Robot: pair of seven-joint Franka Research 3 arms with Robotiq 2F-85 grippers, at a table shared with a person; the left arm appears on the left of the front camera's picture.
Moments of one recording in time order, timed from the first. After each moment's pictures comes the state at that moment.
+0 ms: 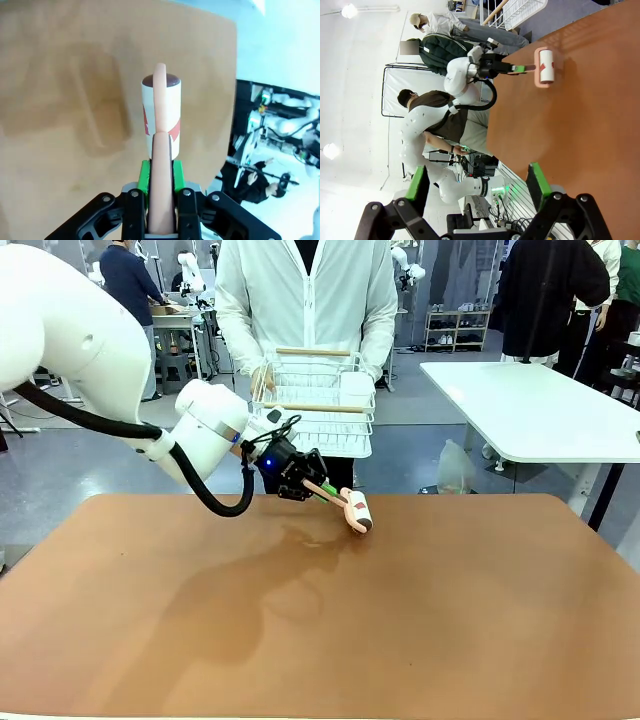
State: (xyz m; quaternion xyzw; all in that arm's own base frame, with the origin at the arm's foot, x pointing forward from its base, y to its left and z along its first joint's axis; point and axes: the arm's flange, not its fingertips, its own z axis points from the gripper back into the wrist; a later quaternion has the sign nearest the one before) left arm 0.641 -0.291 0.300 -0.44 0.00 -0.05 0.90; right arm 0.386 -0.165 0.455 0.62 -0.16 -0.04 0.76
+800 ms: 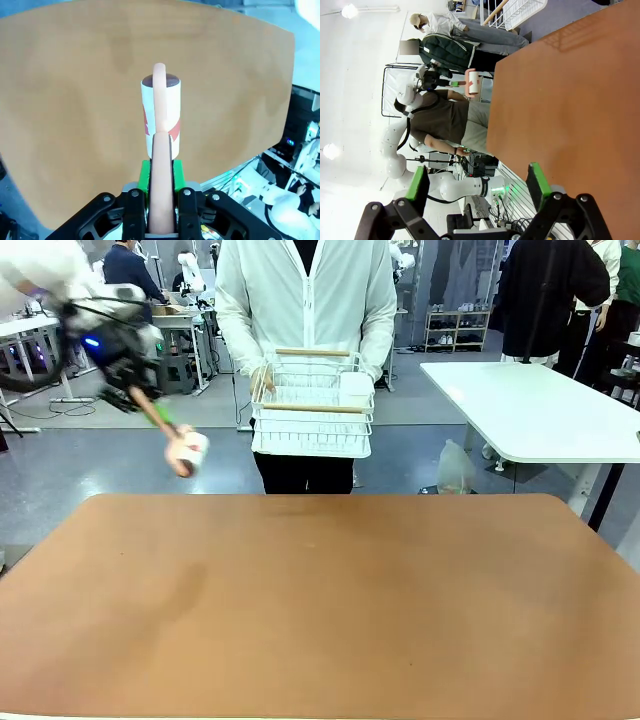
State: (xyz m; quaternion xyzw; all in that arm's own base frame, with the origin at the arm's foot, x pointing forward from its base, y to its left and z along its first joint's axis) left arm 0.577 -0.006 0.520 -0.23 -0.01 -0.02 0.97; right arm 0.386 -0.165 0.455 0.62 -0.16 -0.04 0.76
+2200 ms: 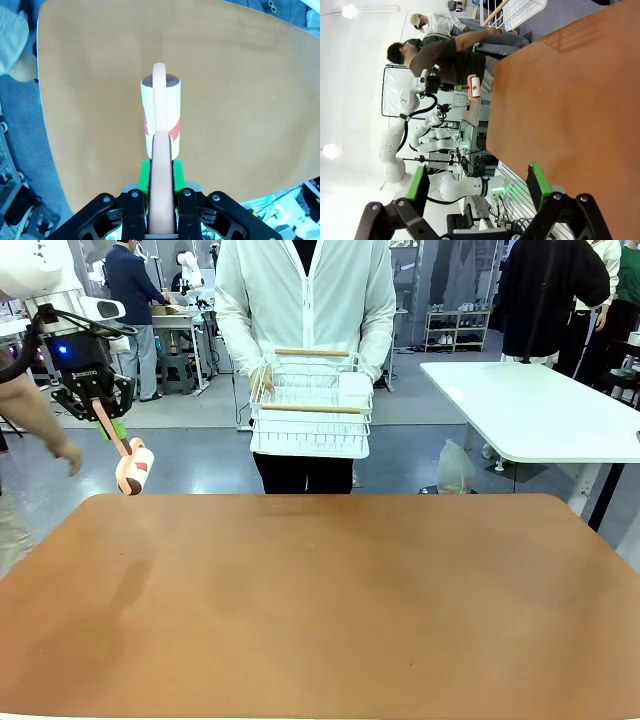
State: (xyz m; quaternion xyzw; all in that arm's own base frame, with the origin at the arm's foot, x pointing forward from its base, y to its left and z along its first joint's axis) left arm 0.557 -0.008 0.504 -0.07 -0.02 0.02 1.00; right arm 0.386 -0.165 0.455 0.62 -0.16 -0.04 0.76
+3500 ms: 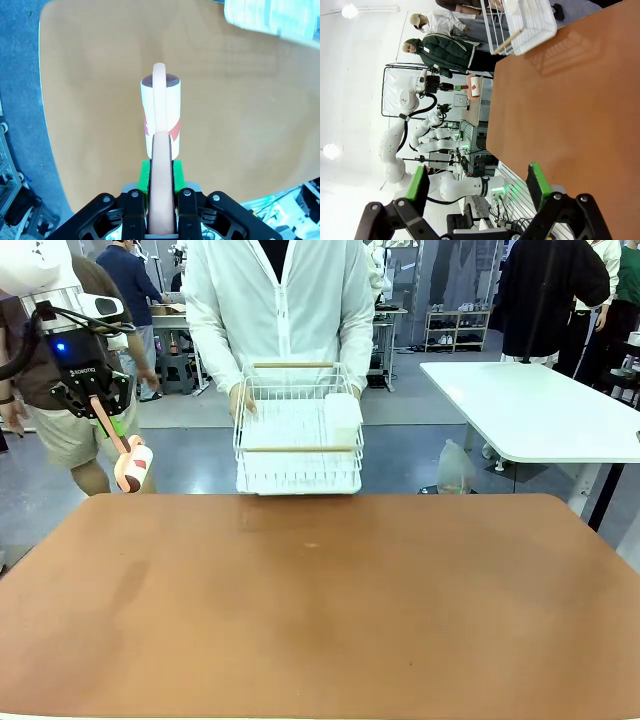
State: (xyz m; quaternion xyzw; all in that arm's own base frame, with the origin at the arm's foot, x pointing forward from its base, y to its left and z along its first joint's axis) left arm 0.558 -0.006 0.507 -0.07 -0.03 0.02 1.00; right arm 0.386 -0.165 0.455 0.62 -0.16 -0.04 0.76
